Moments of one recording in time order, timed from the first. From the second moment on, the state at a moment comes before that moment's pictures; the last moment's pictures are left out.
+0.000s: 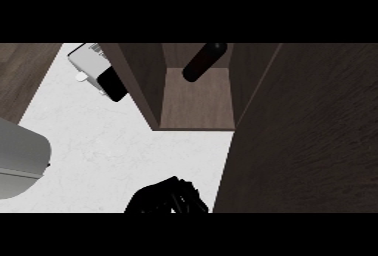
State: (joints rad) left arm -0.10 0.23 -0.89 -1.93 0.49 0.62 -0.33; right arm -0.59 -0.21 0.08 -2.43 -0.13 -0.14 0.96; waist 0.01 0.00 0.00
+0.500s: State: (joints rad) left arm 0.11 0.53 -0.75 -2.14 0.61 0.41 -0.39; right arm -0.64 -0.14 0.24 -2.41 -0.18 -0.11 0.97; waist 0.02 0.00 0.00
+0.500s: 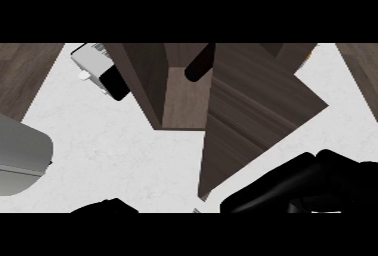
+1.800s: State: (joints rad) left arm 0.47 0.93 -0.03 -2.06 1.11 -0.28 -0.50; right arm -1.17 0.00 0.56 -1.64 -0.11 -0.42 0.71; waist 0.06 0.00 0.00
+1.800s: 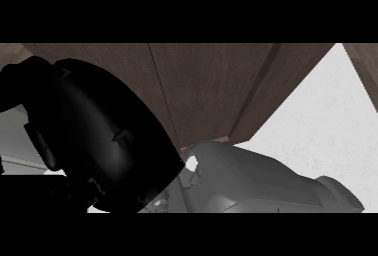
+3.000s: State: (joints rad) left arm 0.43 0.92 0.08 -2.03 1.19 -0.32 -0.43; right arm -1.30 -0.01 0.46 -1.03 -0.20 -0.31 0.19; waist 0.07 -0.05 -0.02
